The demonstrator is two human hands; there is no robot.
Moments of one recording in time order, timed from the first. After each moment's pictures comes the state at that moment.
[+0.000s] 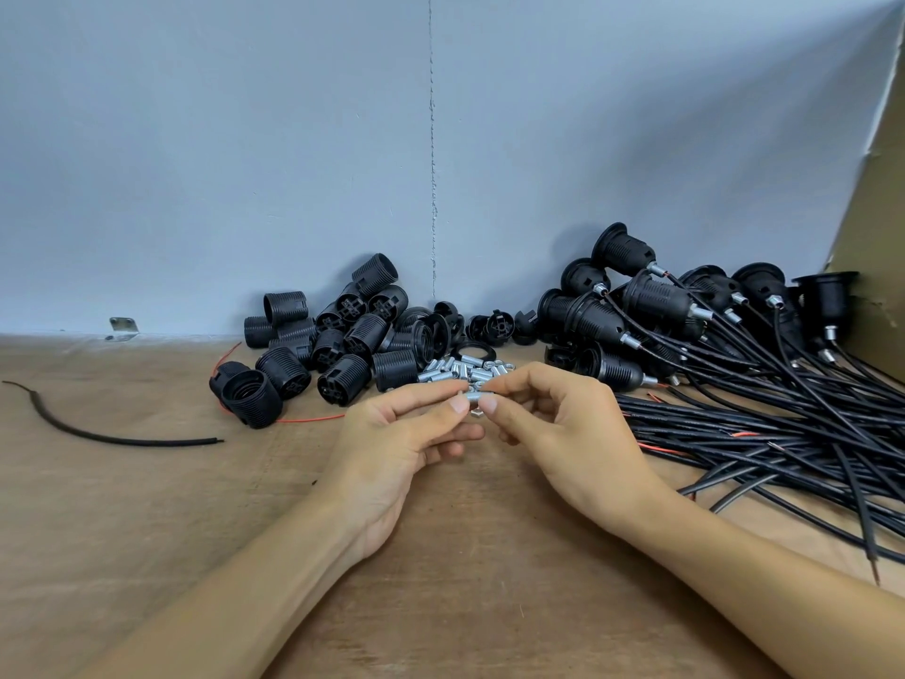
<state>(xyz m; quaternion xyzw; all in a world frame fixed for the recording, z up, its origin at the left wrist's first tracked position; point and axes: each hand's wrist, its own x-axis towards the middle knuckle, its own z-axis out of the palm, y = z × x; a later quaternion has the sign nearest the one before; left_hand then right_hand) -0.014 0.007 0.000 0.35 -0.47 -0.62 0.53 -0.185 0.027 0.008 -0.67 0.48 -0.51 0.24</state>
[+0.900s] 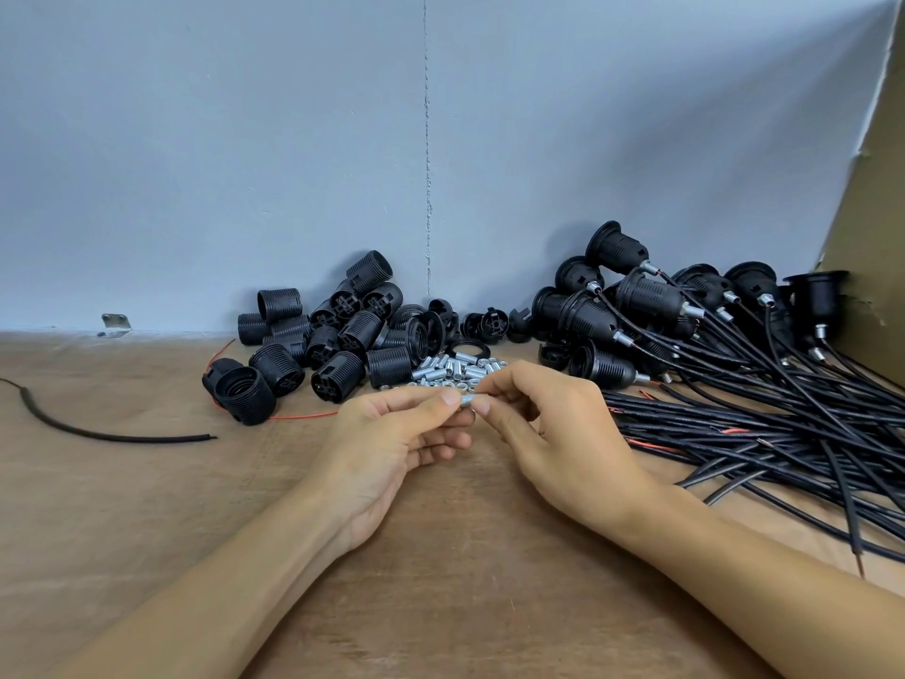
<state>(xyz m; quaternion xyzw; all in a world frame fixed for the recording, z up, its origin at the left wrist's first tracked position) -0.009 0.002 -0.001 0.36 -0.47 -0.64 0.49 -0.188 0.027 0.006 -0.75 0.48 -0.45 0.06</state>
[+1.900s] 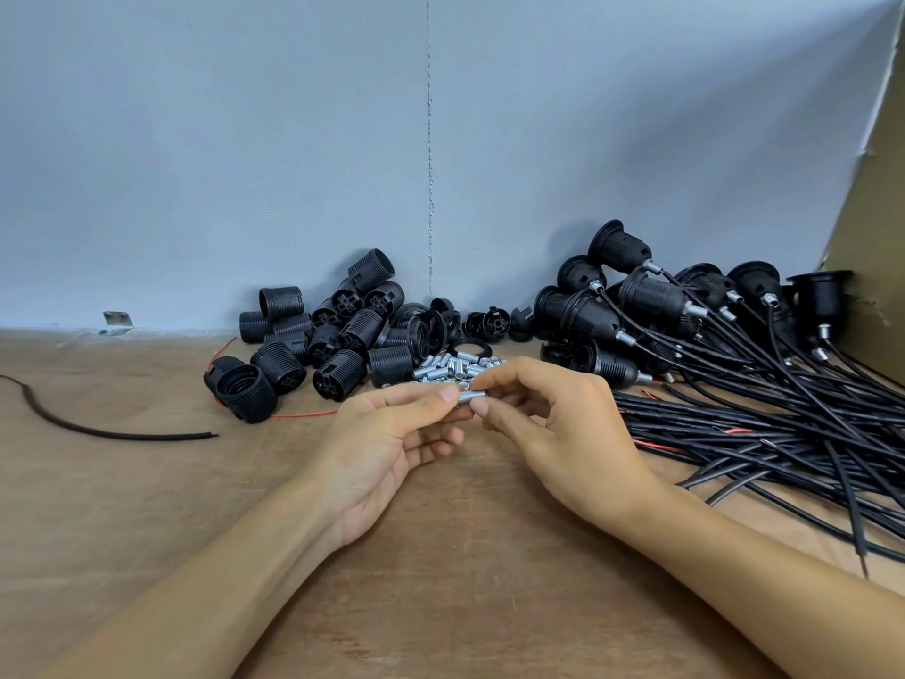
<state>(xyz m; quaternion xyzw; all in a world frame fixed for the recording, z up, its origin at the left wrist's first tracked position) -0.005 -0.003 -0.002 0.35 -0.46 -0.66 0.48 -0.187 0.029 0.008 -0.73 0.46 -0.49 0.13</state>
